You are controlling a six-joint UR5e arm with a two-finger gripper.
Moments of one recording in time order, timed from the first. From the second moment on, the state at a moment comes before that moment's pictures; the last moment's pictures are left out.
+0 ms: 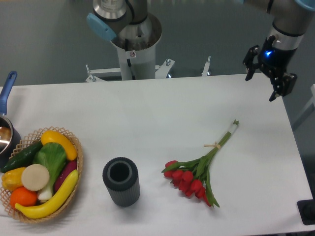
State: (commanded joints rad) arm 2.94 -1.79 -1.50 -1.35 1.40 1.93
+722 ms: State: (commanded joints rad) arm 2.92 -1.80 -1.54 -1.34 1.31 1.68
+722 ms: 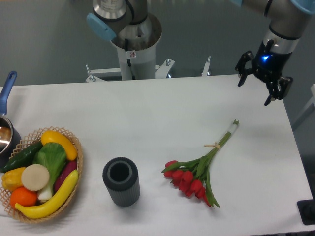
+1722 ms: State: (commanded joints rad) arm 2.75 -2.00 -1.64 -1.14 1.28 1.43
